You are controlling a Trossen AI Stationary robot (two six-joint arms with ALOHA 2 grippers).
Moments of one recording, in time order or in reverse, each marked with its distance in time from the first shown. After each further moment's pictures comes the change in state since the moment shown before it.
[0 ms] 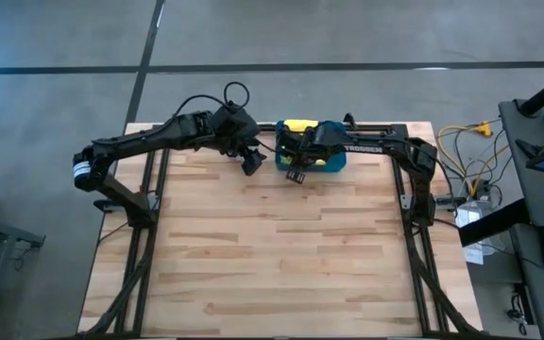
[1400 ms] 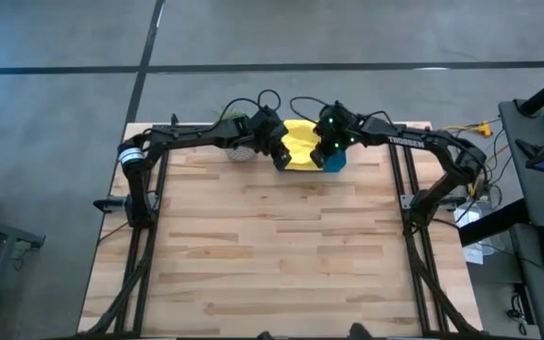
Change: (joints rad) left arm 0.085 0.381 0.026 0.350 0.098 -0.038; right arm -0.316 -0.363 -0.514 0.460 -0.578 0.122
